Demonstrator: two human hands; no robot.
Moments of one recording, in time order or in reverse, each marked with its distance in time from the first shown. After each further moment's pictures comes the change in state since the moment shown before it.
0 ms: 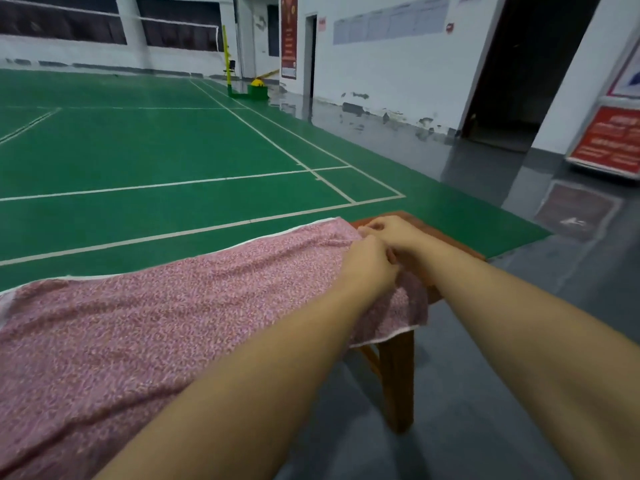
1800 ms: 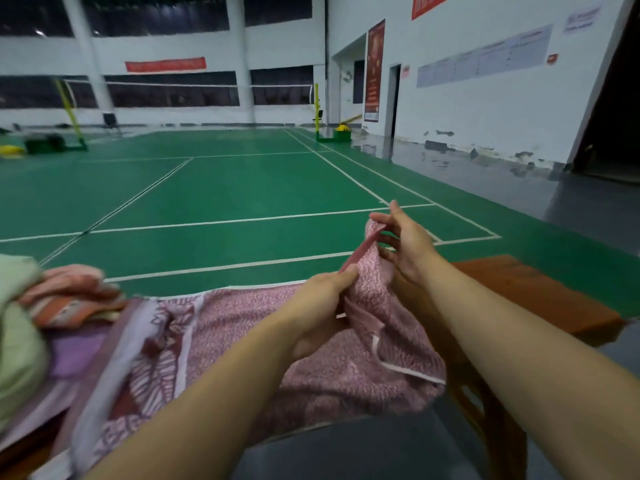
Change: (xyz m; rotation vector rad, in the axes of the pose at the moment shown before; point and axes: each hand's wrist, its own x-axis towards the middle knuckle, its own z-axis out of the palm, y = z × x) left_hand -0.135 -0.099 -0.168 -1.023 0.064 -0.355; right_hand -0.008 -0.158 0.104 1.001 -0.057 -0.098
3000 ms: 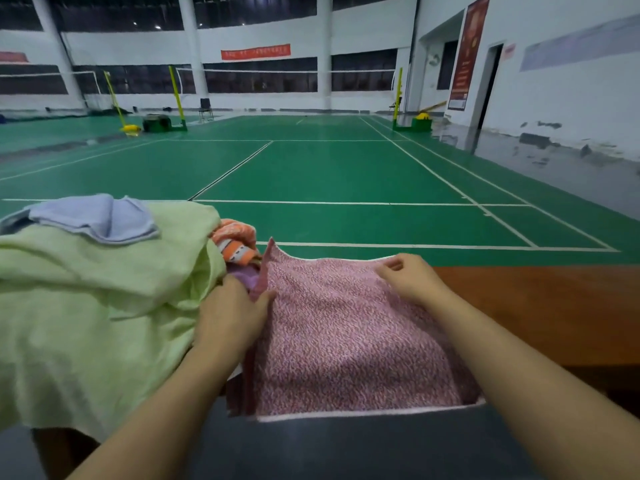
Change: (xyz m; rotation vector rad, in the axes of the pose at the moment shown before) left_hand -0.149 -0.032 -0.239 1.215 1.032 0.044; right_hand -0.093 0.081 0.152 -1.124 -0.250 -0.058
